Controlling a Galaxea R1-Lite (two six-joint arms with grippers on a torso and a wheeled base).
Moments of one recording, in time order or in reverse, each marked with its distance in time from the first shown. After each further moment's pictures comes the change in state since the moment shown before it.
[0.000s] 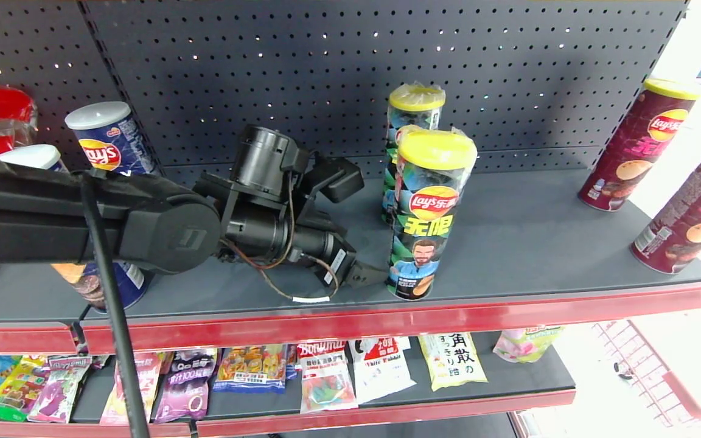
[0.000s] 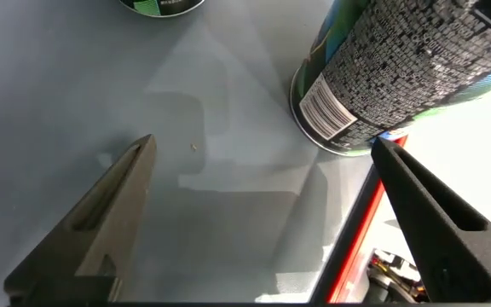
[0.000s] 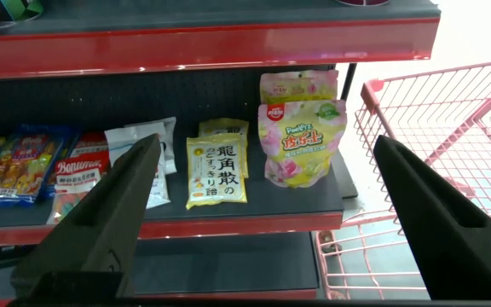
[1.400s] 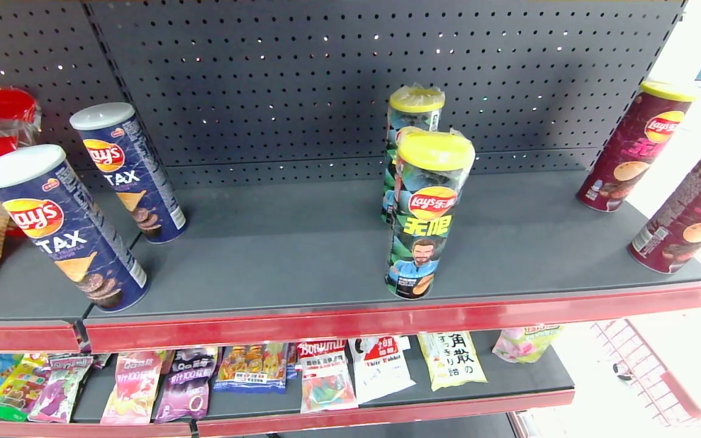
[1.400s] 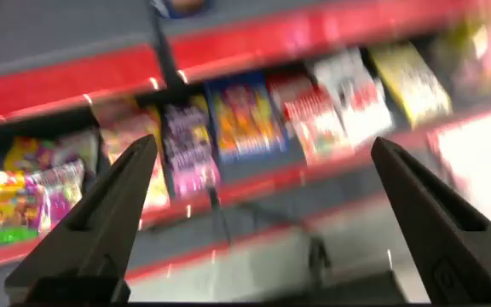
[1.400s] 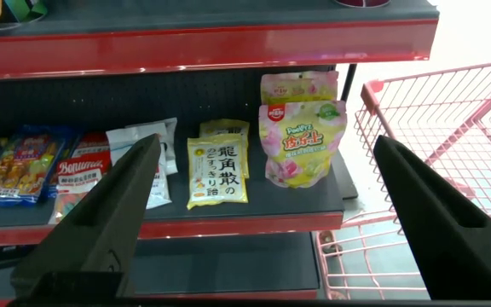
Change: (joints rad) left arm 0.324 -1.767 0.891 0.479 0.403 -0.234; right arm 0.000 0.000 0.000 0.000 0.001 0.002
